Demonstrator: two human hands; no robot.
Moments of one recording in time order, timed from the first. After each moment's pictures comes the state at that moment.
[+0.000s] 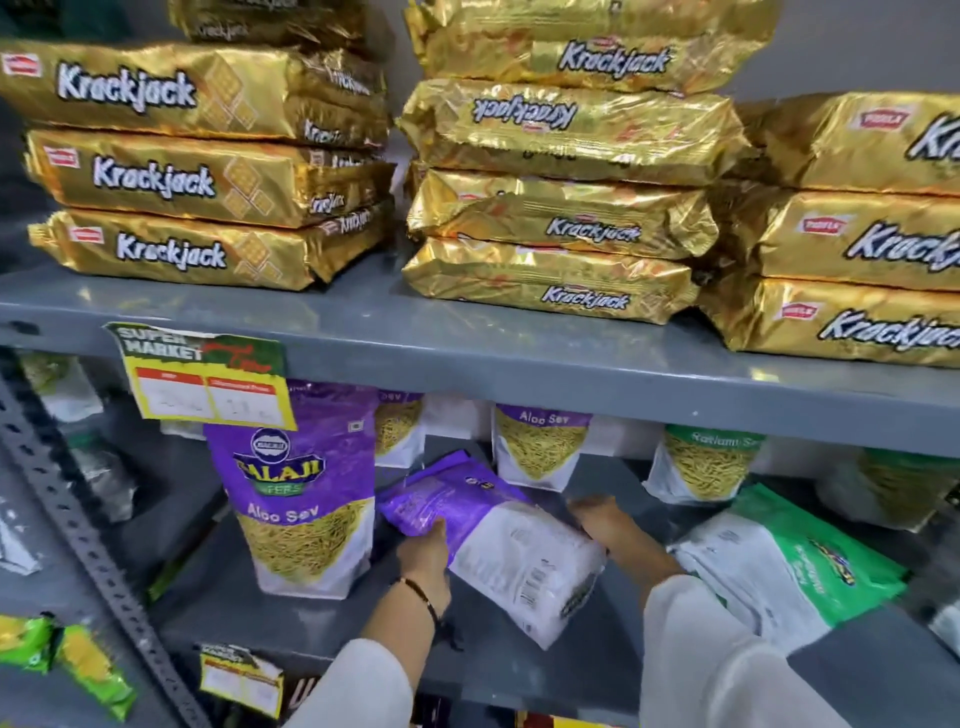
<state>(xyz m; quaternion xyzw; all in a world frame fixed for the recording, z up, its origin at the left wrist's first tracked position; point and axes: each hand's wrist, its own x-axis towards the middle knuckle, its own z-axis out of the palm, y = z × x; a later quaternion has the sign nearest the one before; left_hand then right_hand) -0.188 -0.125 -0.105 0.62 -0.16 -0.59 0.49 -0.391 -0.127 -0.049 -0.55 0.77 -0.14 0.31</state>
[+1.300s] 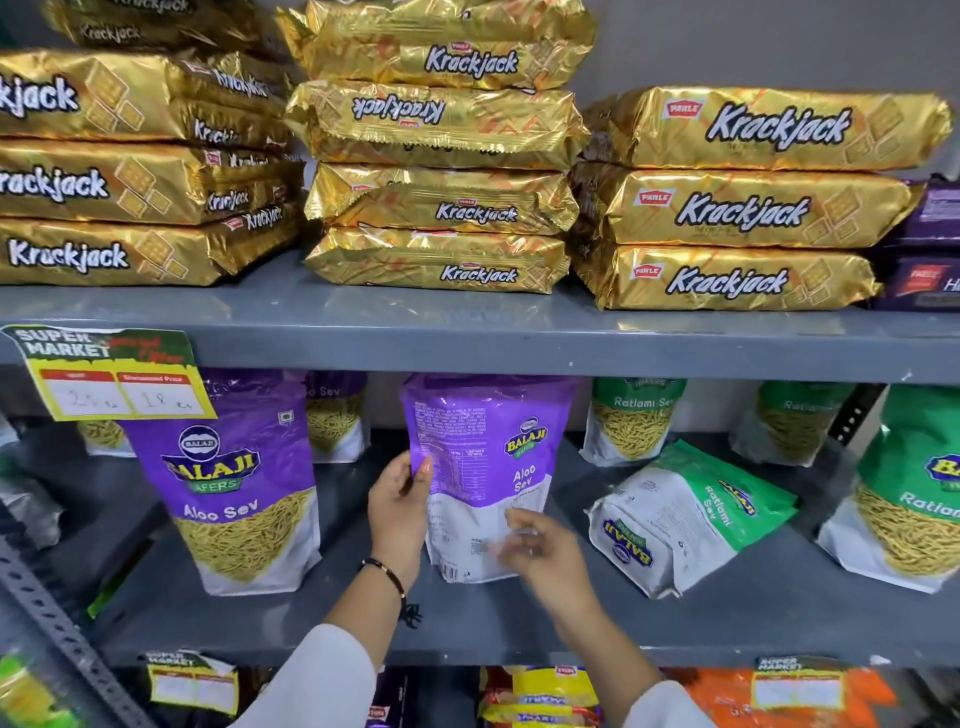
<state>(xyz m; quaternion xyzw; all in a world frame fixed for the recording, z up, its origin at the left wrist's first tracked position) -0.224 -0.086 -0.042 0.41 -0.42 -0.49 0.64 -0.372 -0.014 -0.069 -0.43 0.58 -0.54 0.43</state>
